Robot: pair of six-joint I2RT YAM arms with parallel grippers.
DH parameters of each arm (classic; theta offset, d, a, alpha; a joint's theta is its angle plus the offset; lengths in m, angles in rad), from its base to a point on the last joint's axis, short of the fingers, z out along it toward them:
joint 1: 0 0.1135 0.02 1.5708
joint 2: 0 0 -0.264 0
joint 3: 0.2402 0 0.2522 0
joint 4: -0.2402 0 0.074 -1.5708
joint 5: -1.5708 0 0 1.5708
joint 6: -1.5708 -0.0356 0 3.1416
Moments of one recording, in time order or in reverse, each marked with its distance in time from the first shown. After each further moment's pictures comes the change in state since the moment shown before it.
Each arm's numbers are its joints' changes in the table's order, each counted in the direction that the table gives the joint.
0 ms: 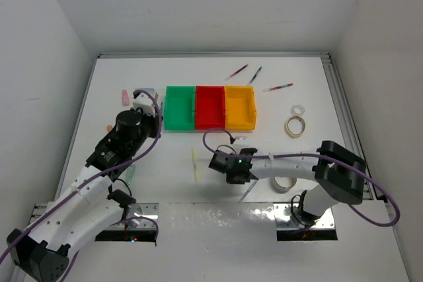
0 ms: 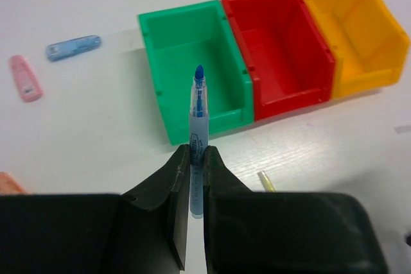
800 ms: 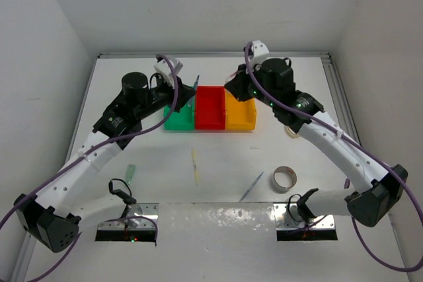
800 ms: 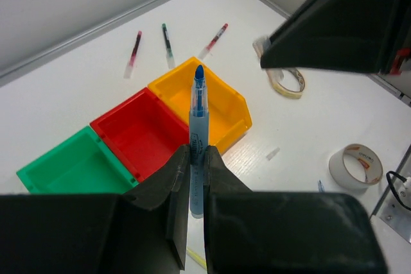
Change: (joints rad) left arm -0.034 -0.314 0.398 0.081 -0.519 -0.026; right arm -0.534 0.262 0.494 0.333 0.392 0.995
